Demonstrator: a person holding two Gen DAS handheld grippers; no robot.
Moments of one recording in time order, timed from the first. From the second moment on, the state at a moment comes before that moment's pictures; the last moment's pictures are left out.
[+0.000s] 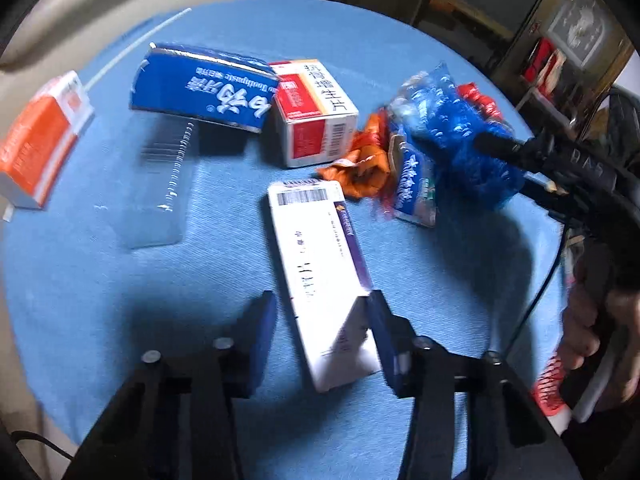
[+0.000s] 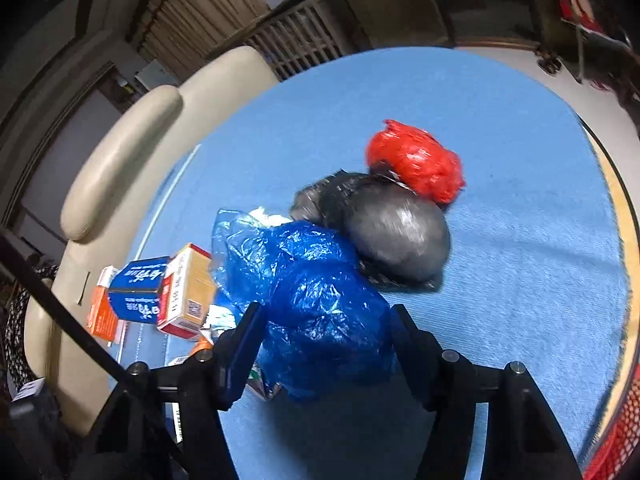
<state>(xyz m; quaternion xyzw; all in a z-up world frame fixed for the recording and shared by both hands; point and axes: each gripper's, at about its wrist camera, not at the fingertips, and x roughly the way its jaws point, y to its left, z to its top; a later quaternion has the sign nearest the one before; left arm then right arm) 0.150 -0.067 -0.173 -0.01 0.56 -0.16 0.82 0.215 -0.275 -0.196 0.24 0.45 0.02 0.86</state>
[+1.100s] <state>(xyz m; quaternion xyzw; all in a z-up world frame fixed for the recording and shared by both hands) 0.125 -0.119 -0.180 0.06 0.52 -0.12 0.84 -0.038 -0.376 -0.148 0.29 0.30 -0.02 0.91</state>
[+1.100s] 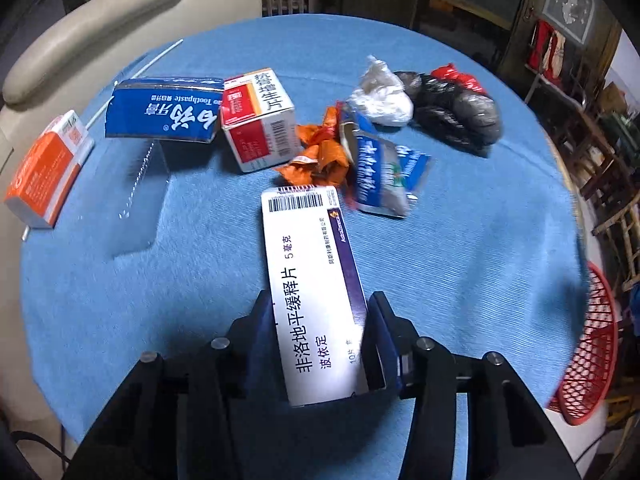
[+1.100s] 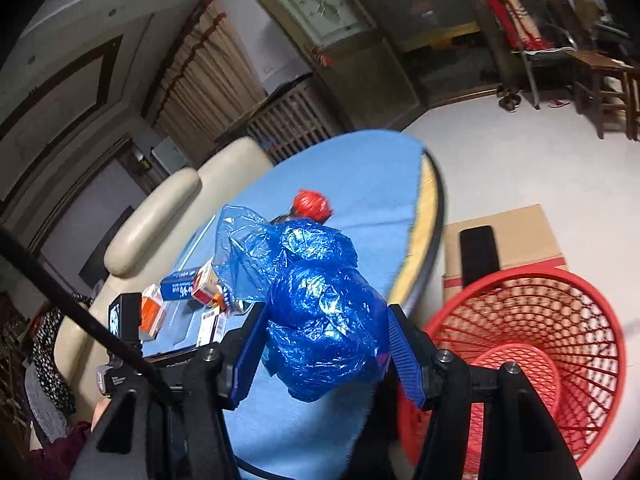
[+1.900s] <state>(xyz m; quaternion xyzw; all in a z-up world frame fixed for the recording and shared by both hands) -0.008 -0.360 -0.139 0.20 0.47 -0.45 0.73 -0.169 -0.500 -0.205 0.44 0.29 -0.14 0.84</state>
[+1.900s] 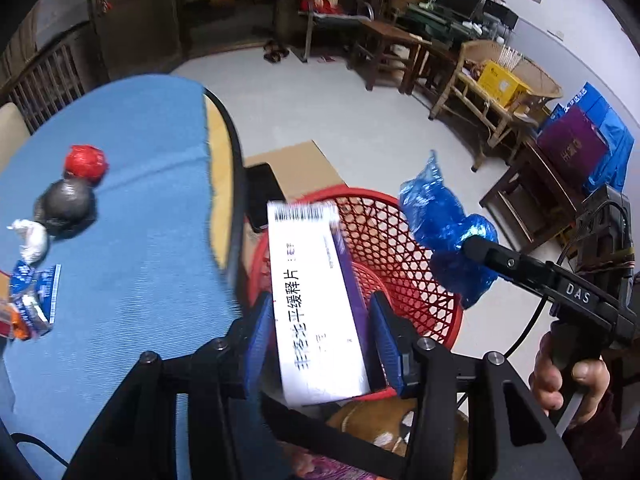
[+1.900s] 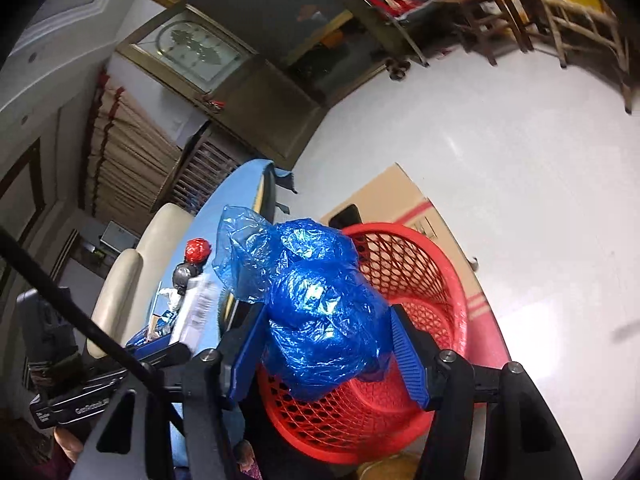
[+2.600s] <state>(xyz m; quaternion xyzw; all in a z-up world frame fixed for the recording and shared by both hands) 0.008 -0.272 -0.124 0.19 0.44 -0.38 0.79 -0.143 -0.470 -0.184 0.40 0.29 -0.12 0.86</state>
